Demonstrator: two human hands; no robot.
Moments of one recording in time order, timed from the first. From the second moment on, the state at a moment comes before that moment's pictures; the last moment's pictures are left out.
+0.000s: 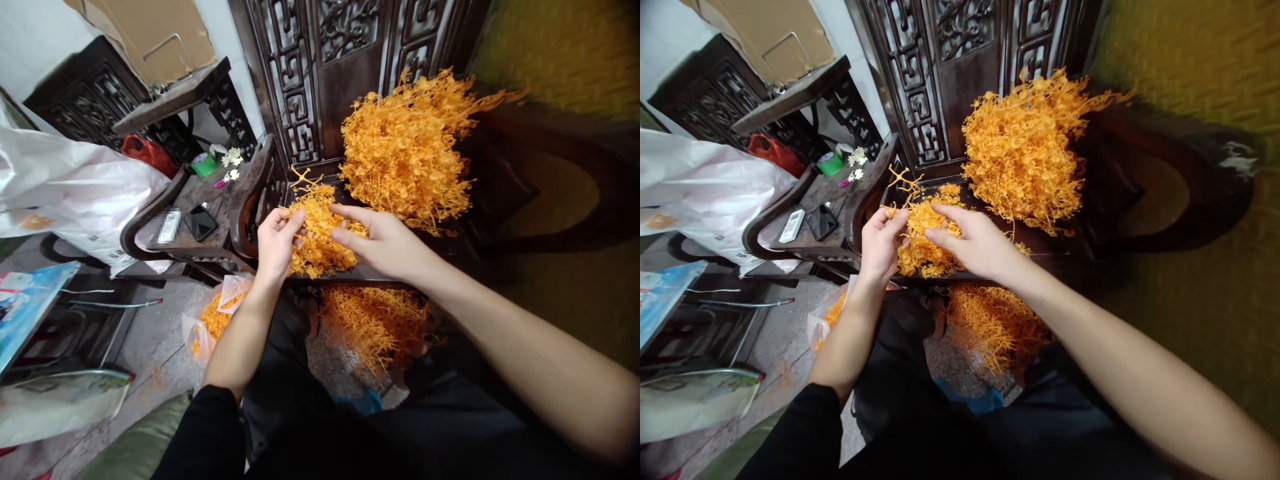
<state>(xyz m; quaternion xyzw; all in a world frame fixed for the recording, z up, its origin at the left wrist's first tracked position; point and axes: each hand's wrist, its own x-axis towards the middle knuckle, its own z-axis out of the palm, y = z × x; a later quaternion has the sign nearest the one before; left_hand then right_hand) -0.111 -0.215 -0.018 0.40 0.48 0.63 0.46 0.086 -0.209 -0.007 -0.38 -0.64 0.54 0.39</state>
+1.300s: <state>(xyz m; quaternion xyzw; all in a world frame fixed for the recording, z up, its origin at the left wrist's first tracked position) -0.071 -0.218 -0.026 0.48 0.43 0.65 0.40 0.079 -0.211 -0.019 -0.40 -0.73 0.32 0.46</state>
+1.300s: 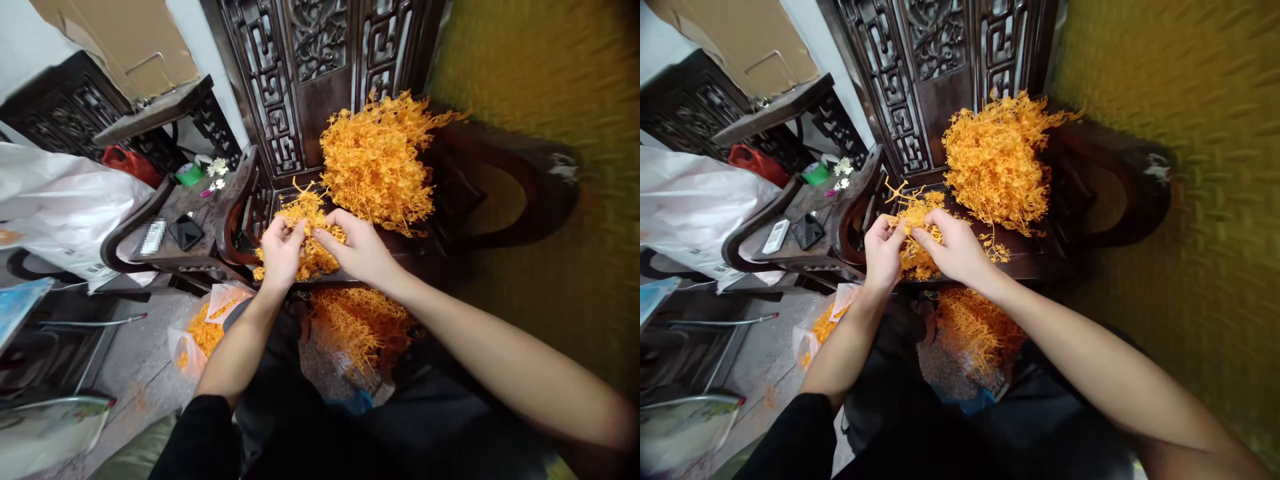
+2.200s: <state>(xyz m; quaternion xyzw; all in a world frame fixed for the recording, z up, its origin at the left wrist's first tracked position) -0.091 -0.226 -0.025 0.63 0.50 0.59 0.05 0.073 -0.224 -0.011 -0.37 -0.55 0.65 0.36</state>
